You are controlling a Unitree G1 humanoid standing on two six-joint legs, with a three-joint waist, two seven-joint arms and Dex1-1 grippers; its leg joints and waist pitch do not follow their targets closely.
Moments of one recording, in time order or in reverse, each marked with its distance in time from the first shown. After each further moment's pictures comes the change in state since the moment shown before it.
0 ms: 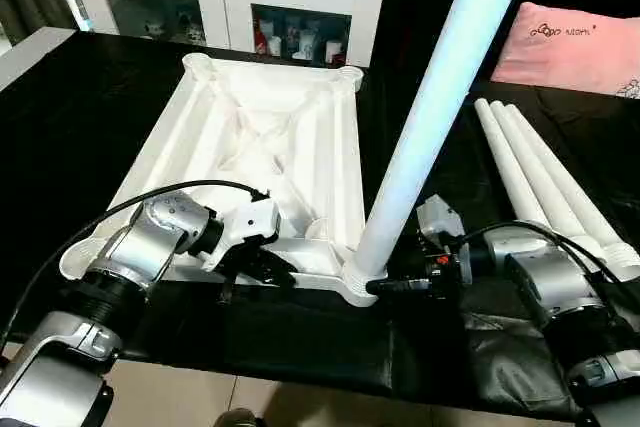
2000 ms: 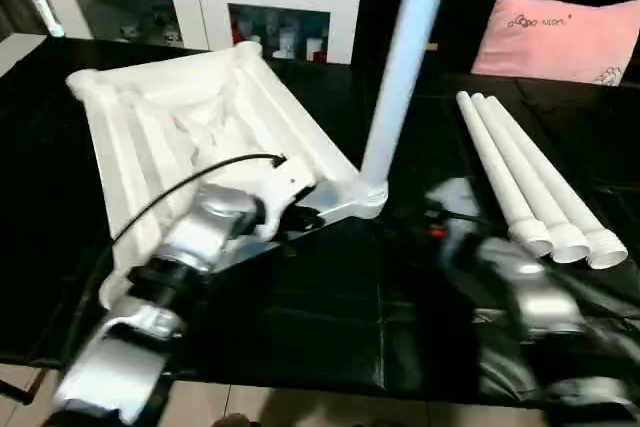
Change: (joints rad) left arm -0.075 -0.197 0.097 0.061 0.064 0.265 0.470; right arm 0.096 0.086 -0.210 -0.019 0.014 0.003 -0.489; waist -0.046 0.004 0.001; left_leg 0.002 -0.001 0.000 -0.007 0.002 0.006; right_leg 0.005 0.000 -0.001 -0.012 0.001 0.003
